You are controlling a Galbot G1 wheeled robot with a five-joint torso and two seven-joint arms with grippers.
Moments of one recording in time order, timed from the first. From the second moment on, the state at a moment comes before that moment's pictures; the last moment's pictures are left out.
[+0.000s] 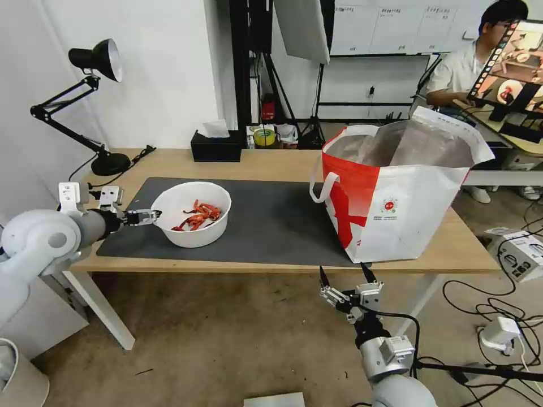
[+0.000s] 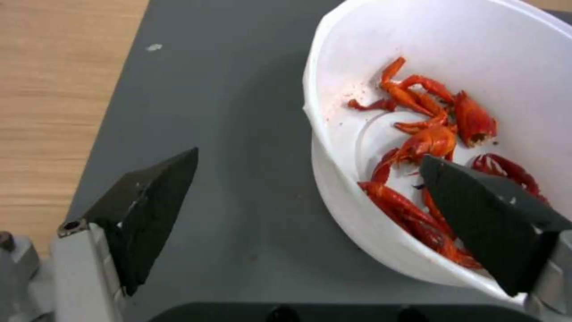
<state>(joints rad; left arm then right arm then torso) 0.79 -0.47 -0.28 -1.81 -1.48 0.72 -0.40 -1.52 1.04 0.15 2.11 0.28 0.11 0.41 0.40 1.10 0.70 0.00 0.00</state>
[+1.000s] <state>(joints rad) 0.54 -0.56 -0.02 -1.67 -1.56 0.74 -0.47 -1.52 1.04 0.15 2.11 0.28 0.11 0.41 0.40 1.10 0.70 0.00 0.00</state>
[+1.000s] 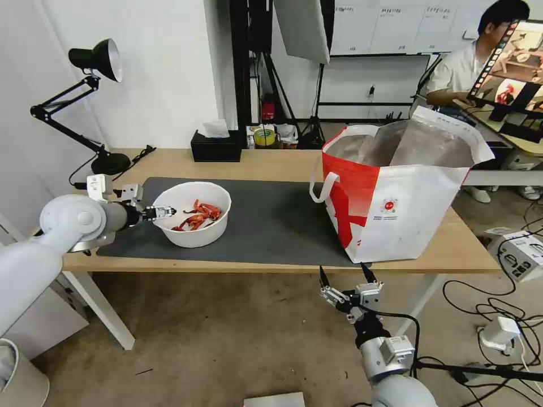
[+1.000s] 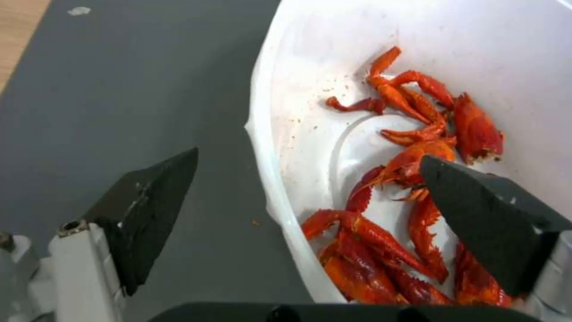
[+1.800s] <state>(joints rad) 0.47 -0.57 0.09 -1.65 -1.58 0.74 -0.54 -1.52 1.04 0.15 2.11 0.28 0.11 0.41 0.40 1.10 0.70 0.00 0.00</state>
